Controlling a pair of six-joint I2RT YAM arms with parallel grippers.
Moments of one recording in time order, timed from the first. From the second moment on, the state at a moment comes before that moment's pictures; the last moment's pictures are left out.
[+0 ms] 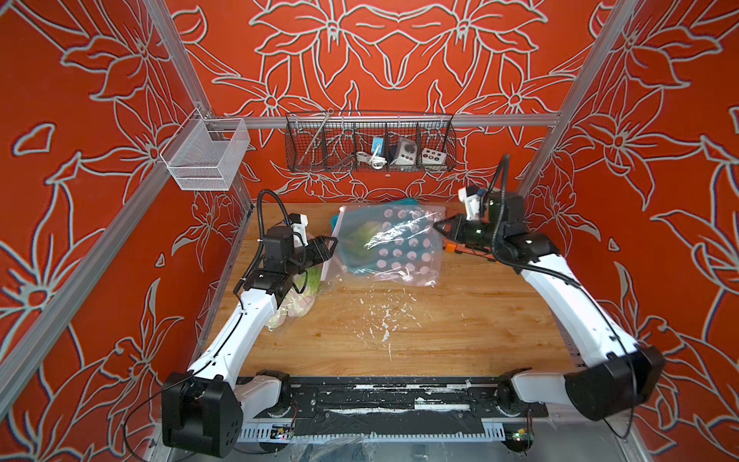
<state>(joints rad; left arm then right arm) -0.09 1.15 0.87 -0.16 0.43 -0.60 0.29 1.36 1.25 -0.52 -0.46 0.53</state>
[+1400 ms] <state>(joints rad) -0.59 1.23 0.85 -0.04 0.37 -0.25 0.33 1.29 1.39 -0.87 -0.10 0.53</state>
